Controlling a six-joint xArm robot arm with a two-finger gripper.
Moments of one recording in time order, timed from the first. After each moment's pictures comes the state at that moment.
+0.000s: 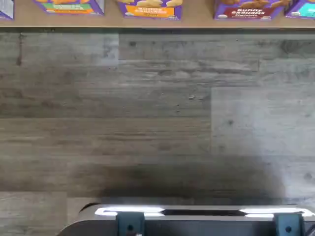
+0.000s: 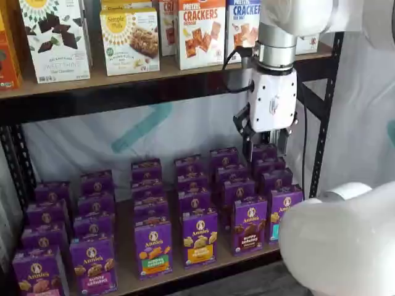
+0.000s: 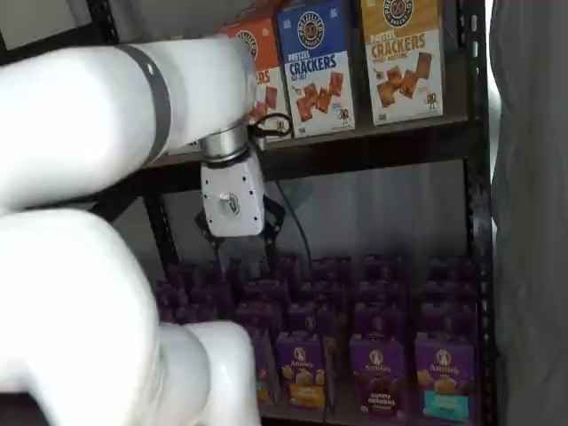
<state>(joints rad) 0.13 -0.91 -0.52 0.03 1.43 0.14</state>
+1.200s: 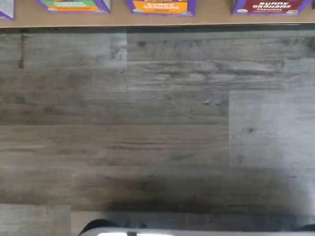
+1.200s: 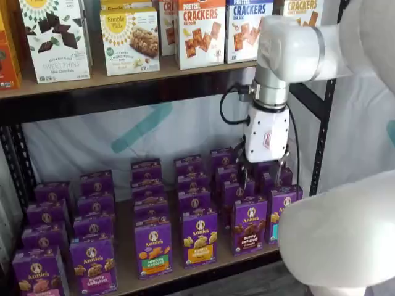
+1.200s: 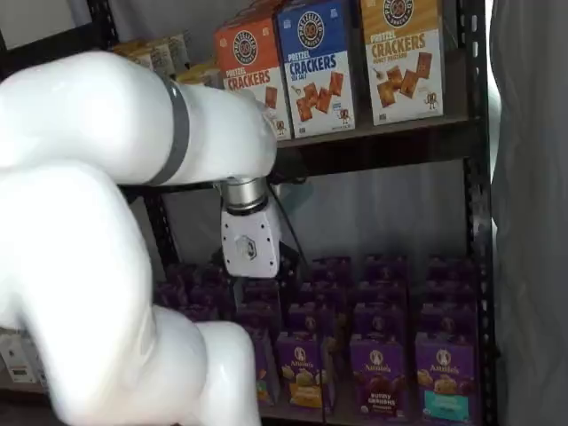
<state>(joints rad) 0.08 -0.80 -0.35 0.08 1.16 0.06</state>
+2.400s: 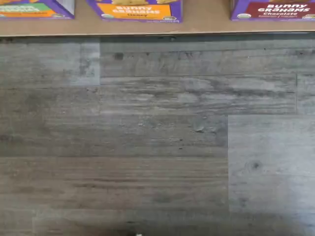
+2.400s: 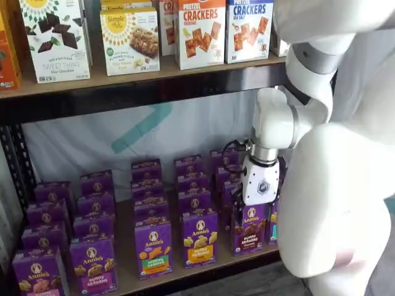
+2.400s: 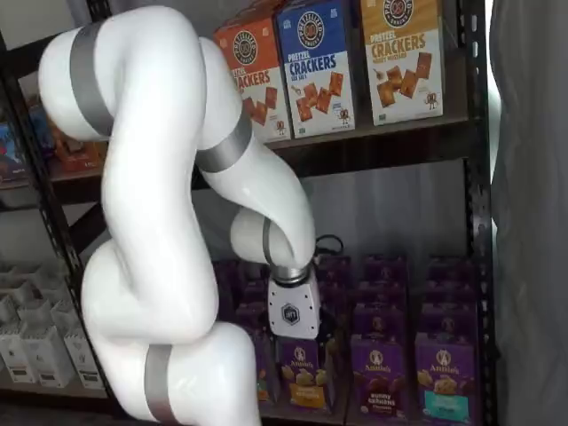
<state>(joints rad) -0.02 -0.14 -0.34 0.16 0.50 -0.16</state>
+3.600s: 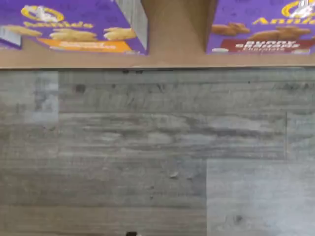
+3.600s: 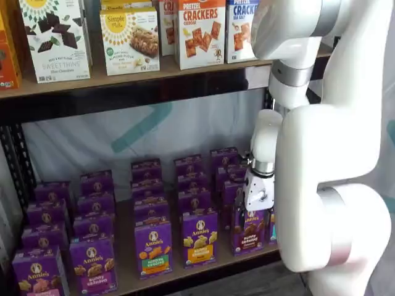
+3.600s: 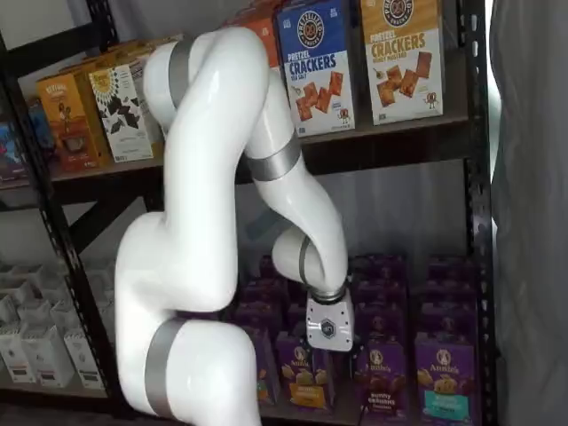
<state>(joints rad) -0.12 0.37 -0.65 0.23 0.32 -0.33</state>
